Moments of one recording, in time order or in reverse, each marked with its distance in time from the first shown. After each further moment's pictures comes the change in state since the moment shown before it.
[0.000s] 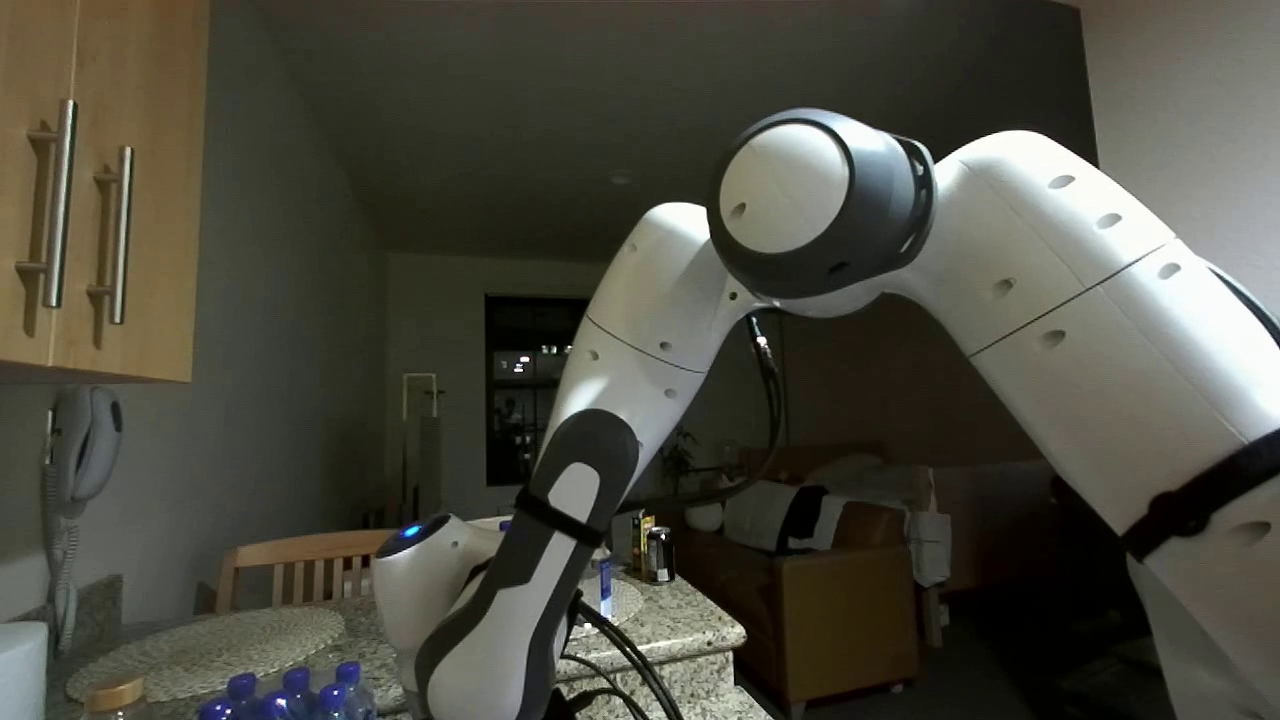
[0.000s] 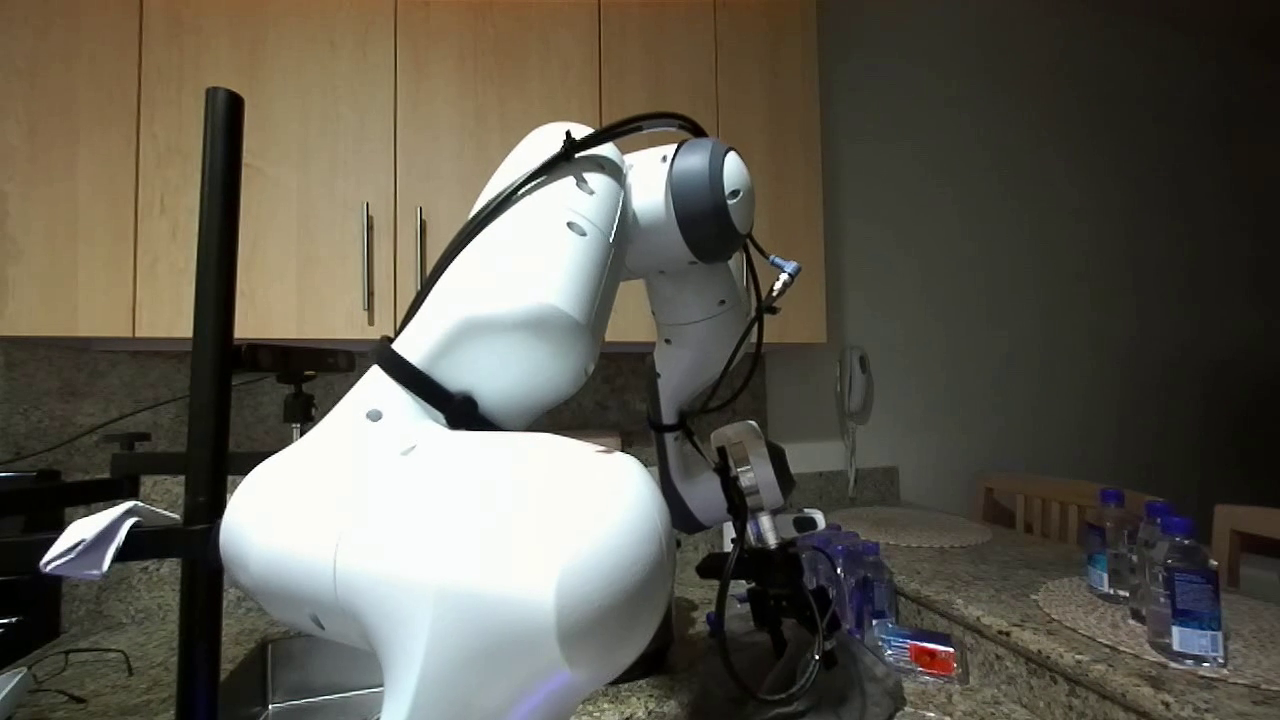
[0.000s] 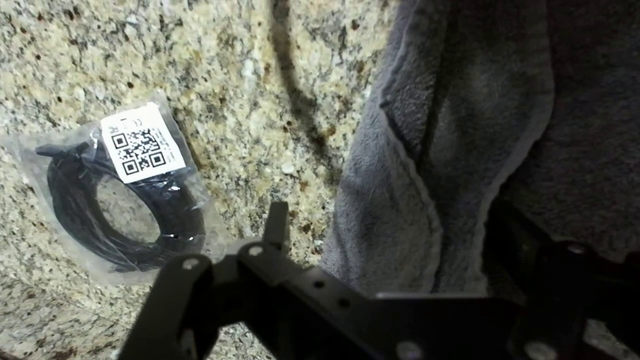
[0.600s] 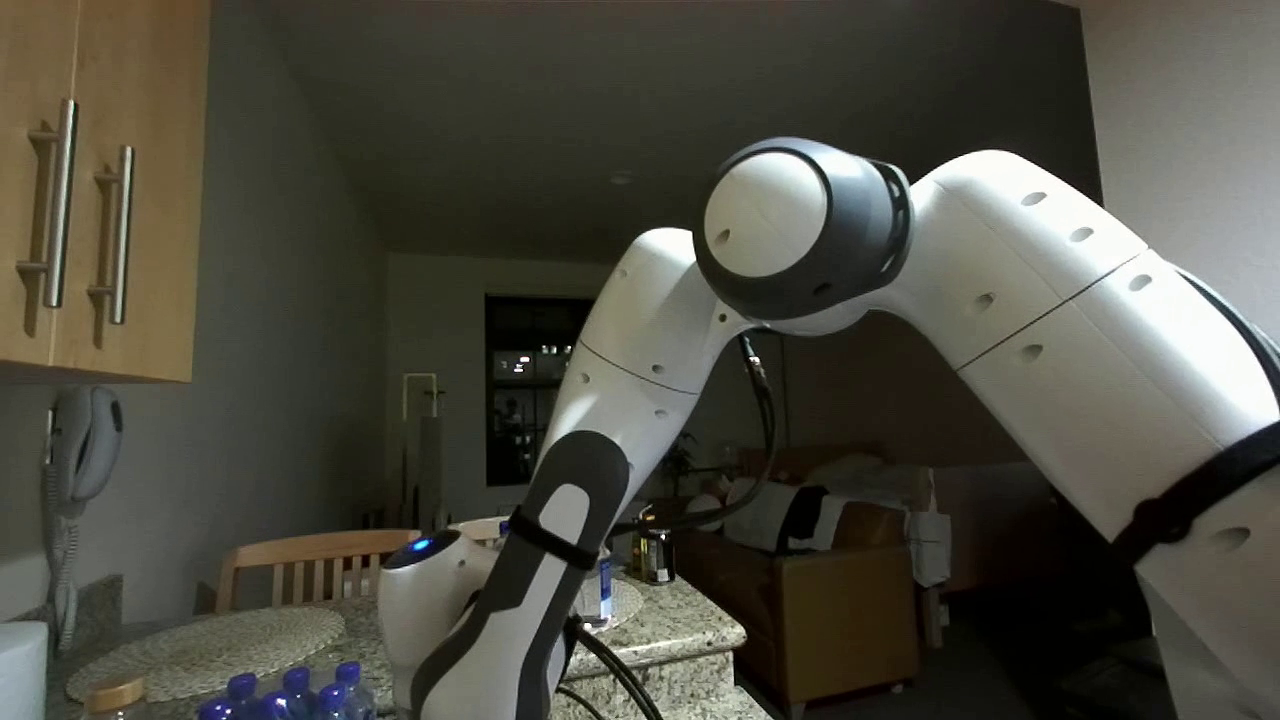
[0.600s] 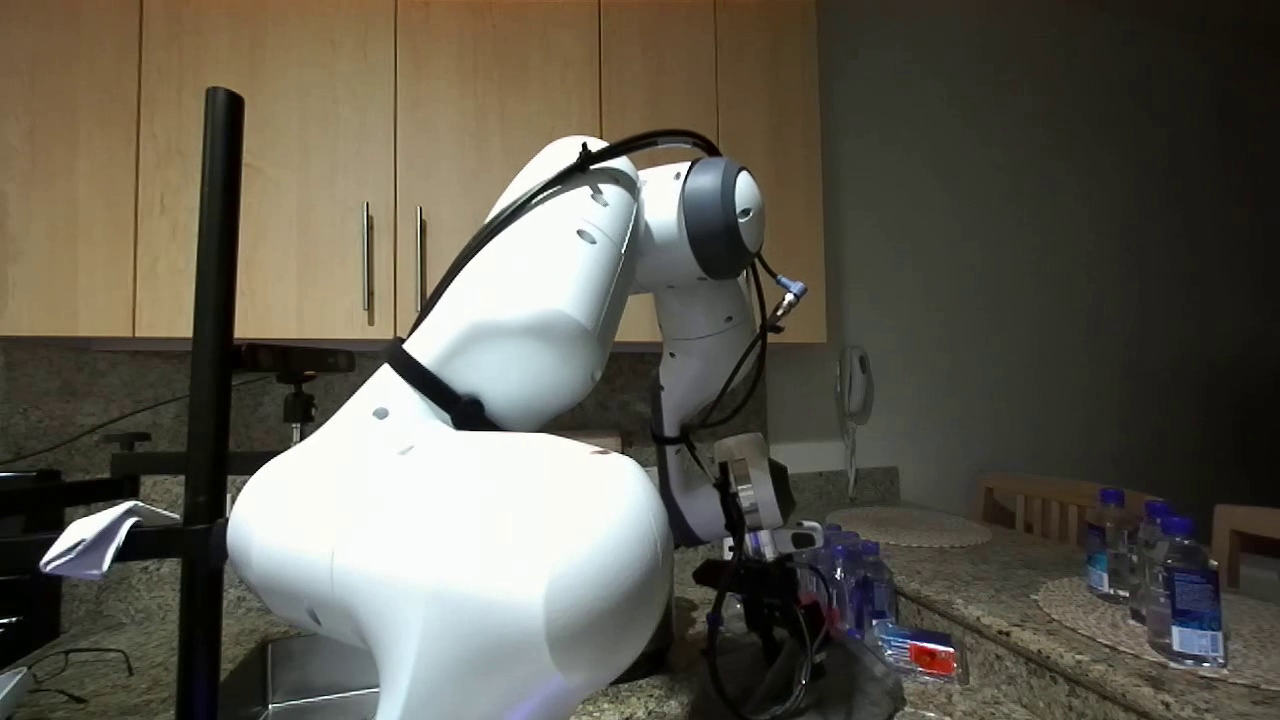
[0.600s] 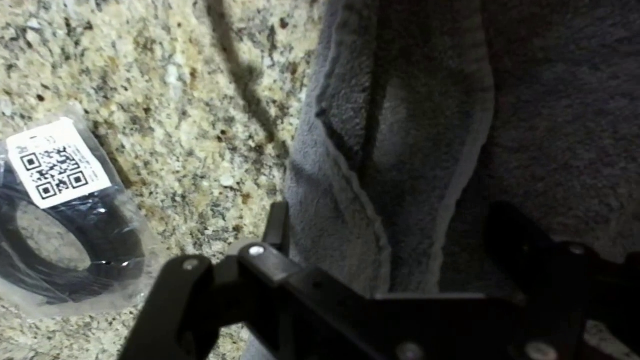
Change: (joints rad) arm -0.036 0.050 0.039 0.010 0.051 0.116 -0.004
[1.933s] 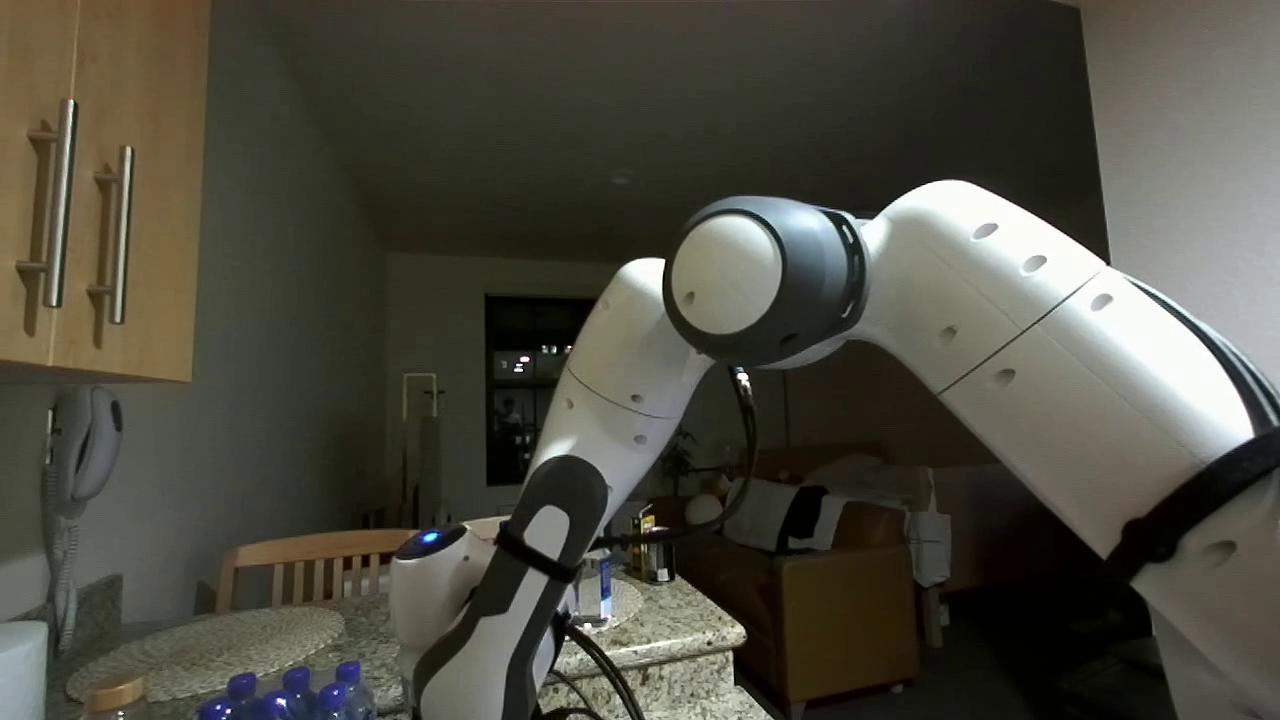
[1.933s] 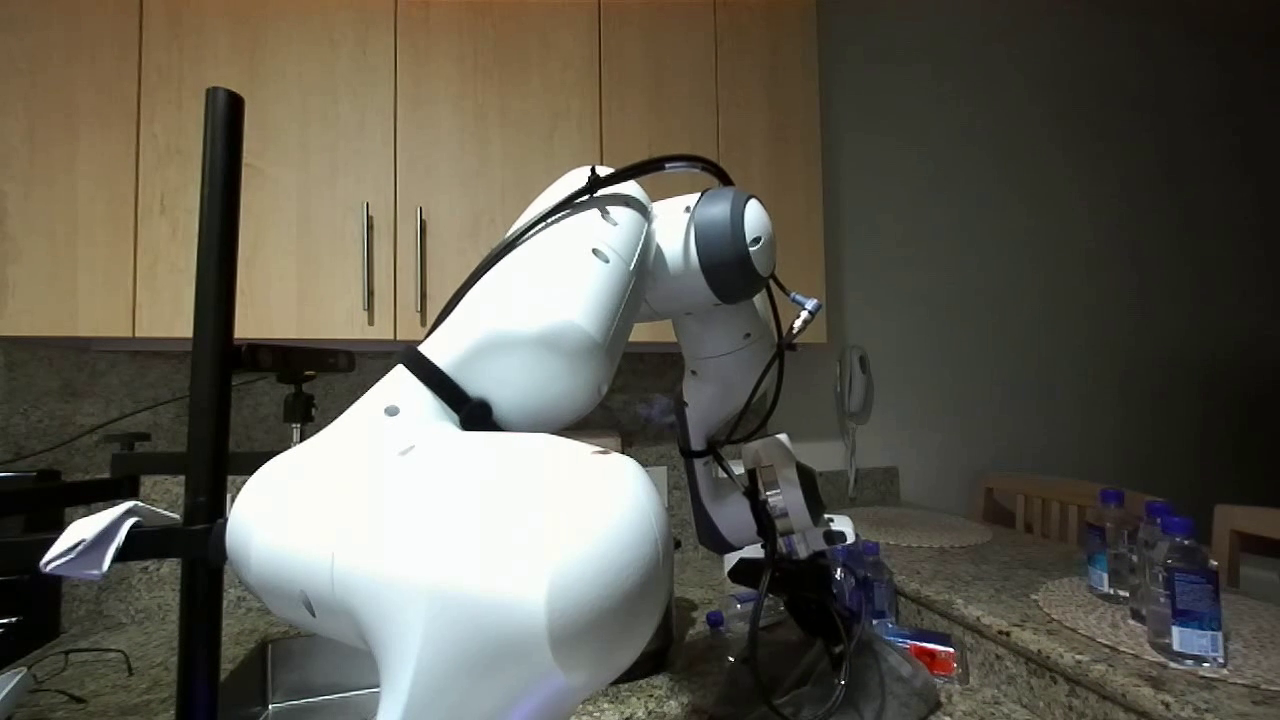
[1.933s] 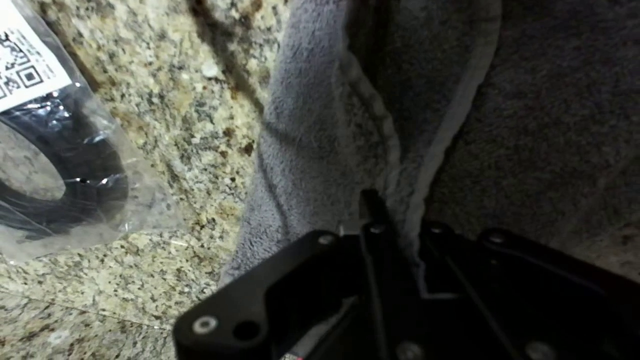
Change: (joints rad) arm 0.006 0.094 -0.075 0.141 0.003 0.061 -0.003
